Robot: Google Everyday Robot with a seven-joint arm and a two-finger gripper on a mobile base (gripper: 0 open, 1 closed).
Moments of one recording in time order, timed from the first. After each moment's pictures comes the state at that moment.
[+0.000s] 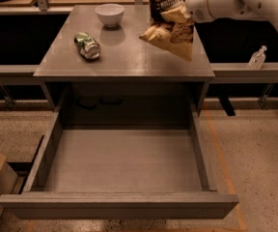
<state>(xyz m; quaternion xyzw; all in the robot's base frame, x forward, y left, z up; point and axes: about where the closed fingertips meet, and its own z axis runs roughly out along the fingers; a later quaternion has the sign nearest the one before) 0.760 -0.103 1.010 -0.49 0.66 0.05 0.57</state>
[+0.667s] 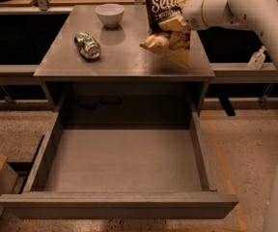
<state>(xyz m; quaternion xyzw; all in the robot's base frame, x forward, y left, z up) 0.803 -0.105 0.972 -0.47 0.67 0.06 0.57</state>
